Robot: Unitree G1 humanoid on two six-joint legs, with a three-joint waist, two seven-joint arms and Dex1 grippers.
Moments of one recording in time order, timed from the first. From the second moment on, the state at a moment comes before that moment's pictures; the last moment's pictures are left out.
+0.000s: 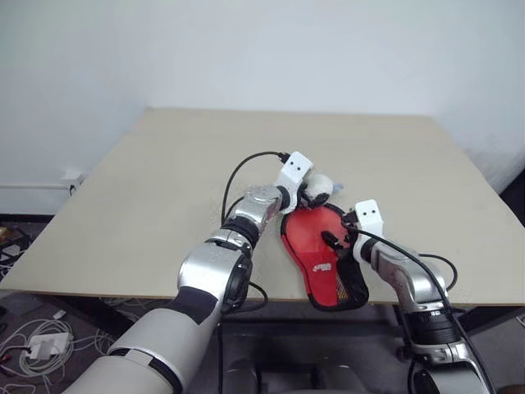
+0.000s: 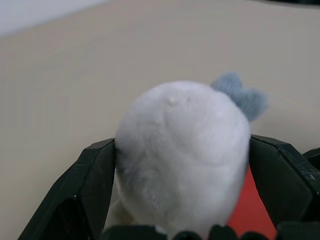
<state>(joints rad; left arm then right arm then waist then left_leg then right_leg) -1.18 -0.01 0.08 1.38 0.08 -0.06 -0.66 -0.32 -0.24 0.03 -0.06 0.19 0.81 0.33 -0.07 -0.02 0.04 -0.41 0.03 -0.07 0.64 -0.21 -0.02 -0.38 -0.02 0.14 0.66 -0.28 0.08</state>
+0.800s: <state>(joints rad) -0.88 0.18 -0.08 0.83 -0.06 0.24 -1.52 -0.44 -0.35 -0.19 -0.12 0.36 0.87 0.38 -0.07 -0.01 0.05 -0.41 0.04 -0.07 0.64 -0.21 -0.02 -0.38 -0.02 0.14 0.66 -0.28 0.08</state>
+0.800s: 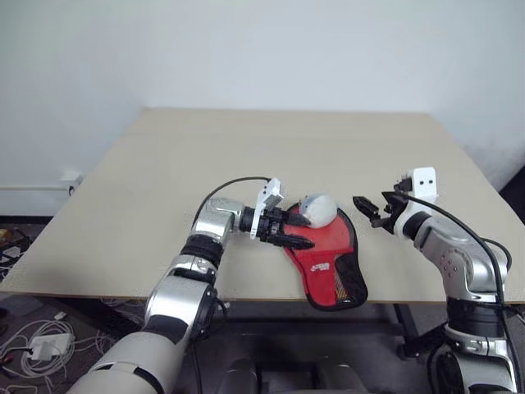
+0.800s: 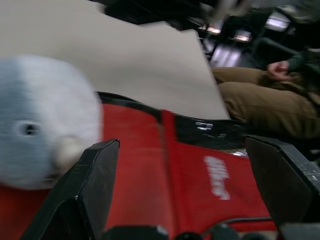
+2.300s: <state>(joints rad) -0.84 0.09 -0.29 0.88 0.05 0.11 -1.11 -0.64 -0.19 -0.07 0.32 0.34 0.76 0.32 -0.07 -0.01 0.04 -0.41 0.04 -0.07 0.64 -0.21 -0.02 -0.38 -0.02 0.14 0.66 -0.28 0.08</state>
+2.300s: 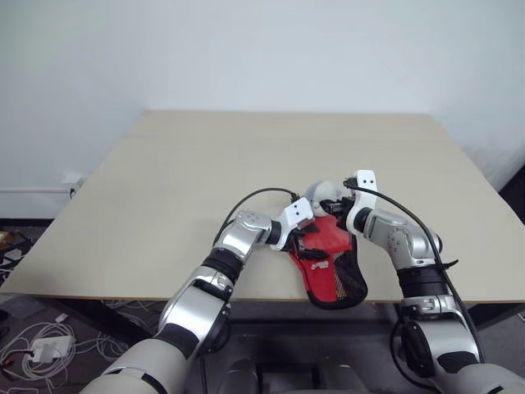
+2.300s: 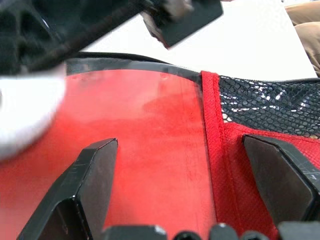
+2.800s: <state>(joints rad) -0.83 0.10 -0.29 0.85 0.04 0.15 -1.08 -0.60 -0.34 -0.12 0.33 0.27 0.72 0.21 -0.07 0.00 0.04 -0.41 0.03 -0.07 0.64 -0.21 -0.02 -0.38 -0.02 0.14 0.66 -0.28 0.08</state>
